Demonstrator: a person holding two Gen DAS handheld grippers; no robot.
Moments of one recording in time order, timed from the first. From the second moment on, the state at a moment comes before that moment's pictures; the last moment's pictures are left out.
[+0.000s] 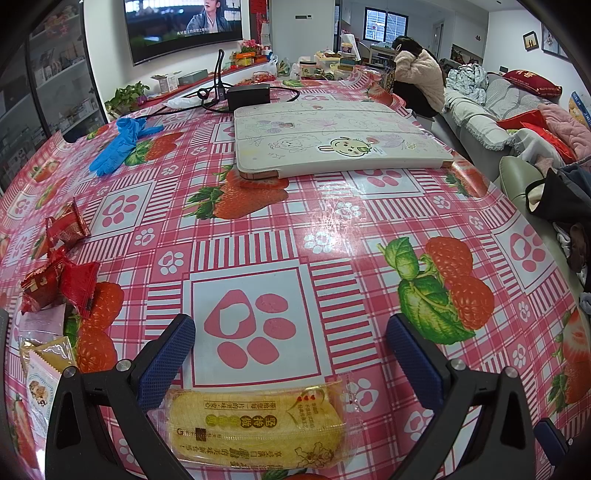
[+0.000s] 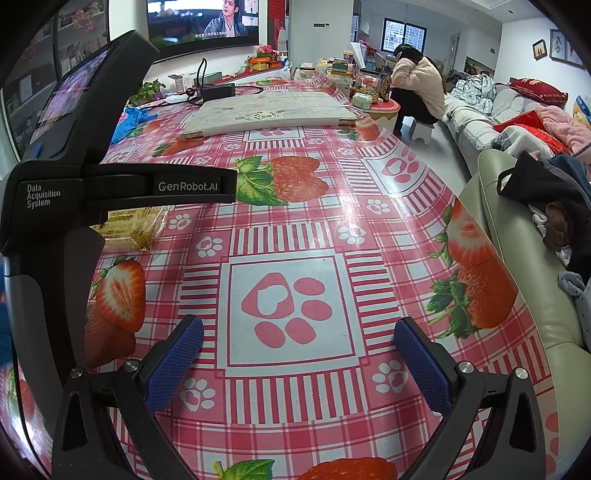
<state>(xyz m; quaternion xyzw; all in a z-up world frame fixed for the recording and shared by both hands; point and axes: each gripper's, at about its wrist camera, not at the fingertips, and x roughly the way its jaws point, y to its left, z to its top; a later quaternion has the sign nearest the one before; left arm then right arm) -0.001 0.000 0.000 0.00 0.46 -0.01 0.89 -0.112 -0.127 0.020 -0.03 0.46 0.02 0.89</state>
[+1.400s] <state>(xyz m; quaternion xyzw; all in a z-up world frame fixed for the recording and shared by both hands) -0.155 0.179 -0.003 -0.06 0.53 0.10 0.84 -0.113 -0.127 0.020 -0.03 0.46 0.02 0.89</state>
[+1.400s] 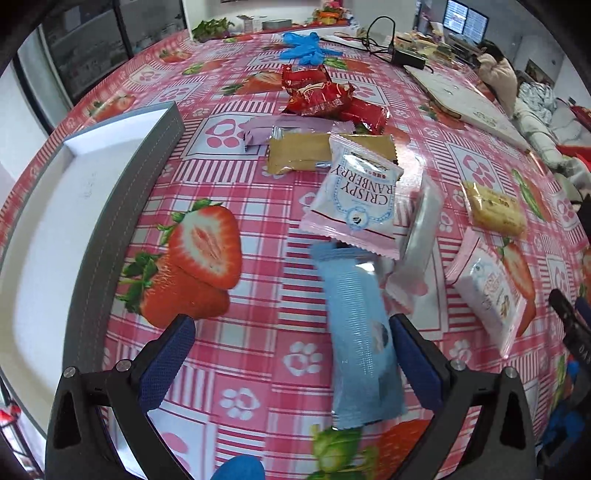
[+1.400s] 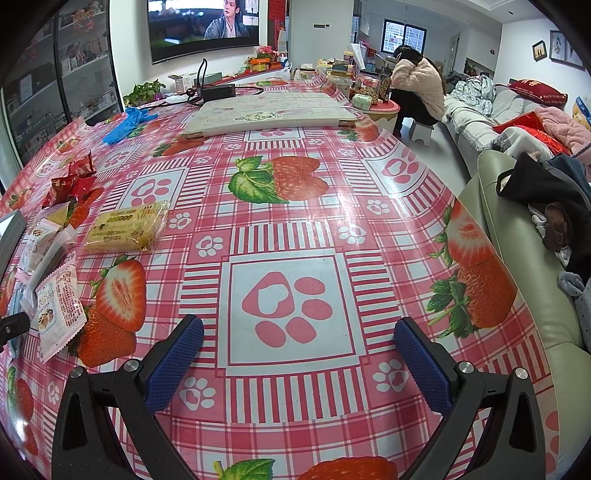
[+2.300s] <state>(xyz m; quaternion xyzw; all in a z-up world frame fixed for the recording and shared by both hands) -0.162 0.181 -0.004 -0.05 0.48 0.08 0.87 -0.083 0.023 0.019 -0.13 0.56 0.23 0.79</state>
